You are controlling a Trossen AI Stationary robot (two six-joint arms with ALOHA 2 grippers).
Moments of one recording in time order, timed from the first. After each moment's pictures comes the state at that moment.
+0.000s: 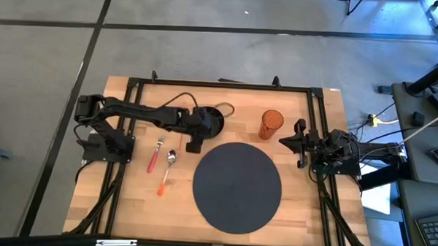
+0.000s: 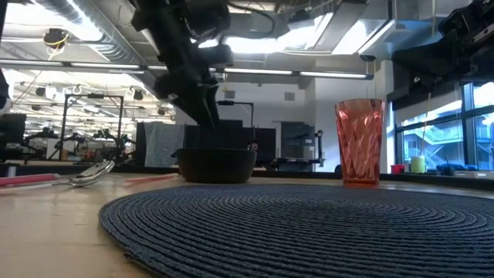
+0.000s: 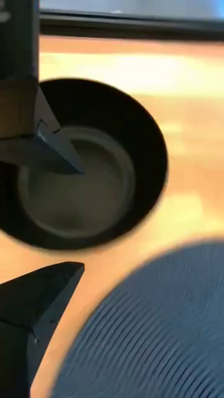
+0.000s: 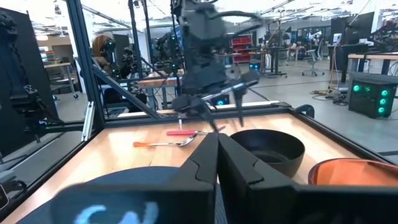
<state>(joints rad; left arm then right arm) 0.11 1.58 1.07 -0.50 -0.21 0.32 0.03 0.01 0.01 0.10 0.09 0.07</state>
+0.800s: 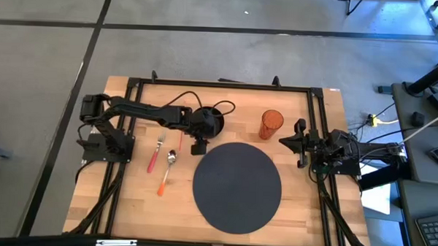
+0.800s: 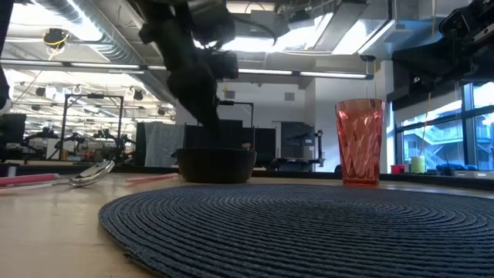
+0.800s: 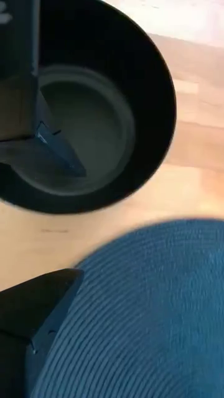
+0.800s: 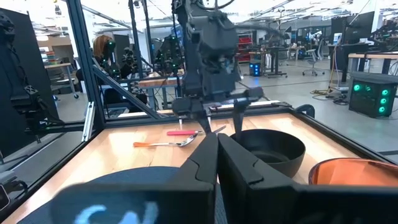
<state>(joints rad) 0.15 1.64 1.07 -0.45 -0.03 0.08 0.03 0.01 0.01 0.10 0.09 0.07</state>
